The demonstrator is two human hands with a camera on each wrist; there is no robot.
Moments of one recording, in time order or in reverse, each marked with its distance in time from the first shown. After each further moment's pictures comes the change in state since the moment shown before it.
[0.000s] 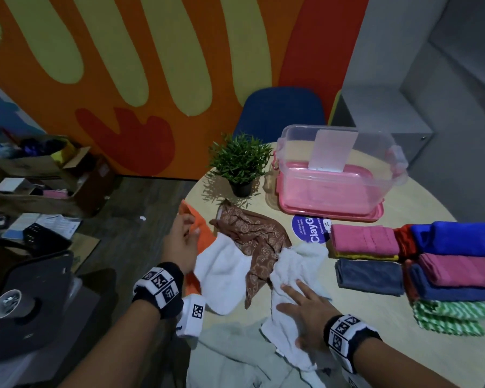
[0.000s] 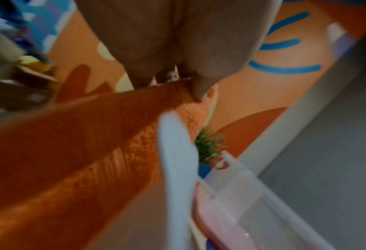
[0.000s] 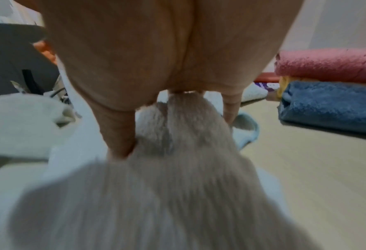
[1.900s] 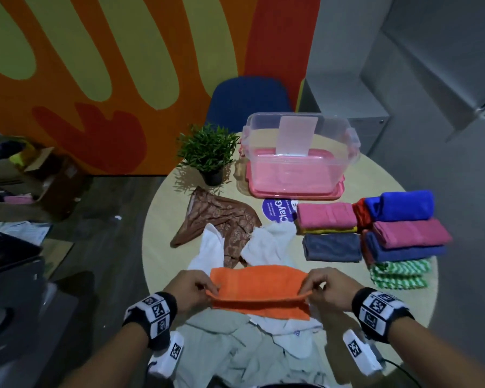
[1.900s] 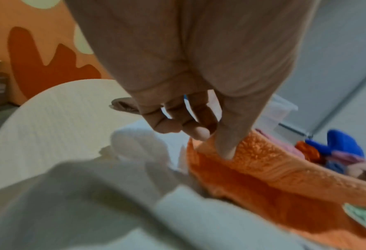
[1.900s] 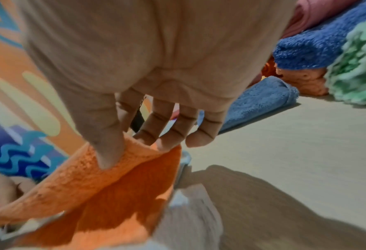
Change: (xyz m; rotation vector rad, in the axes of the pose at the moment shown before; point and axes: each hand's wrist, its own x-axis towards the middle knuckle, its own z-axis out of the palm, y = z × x) left_hand -0.081 -0.042 0.043 0.262 -0.743 0.107; right_hand -0.096 0.061 0.002 0.811 0.292 0.110
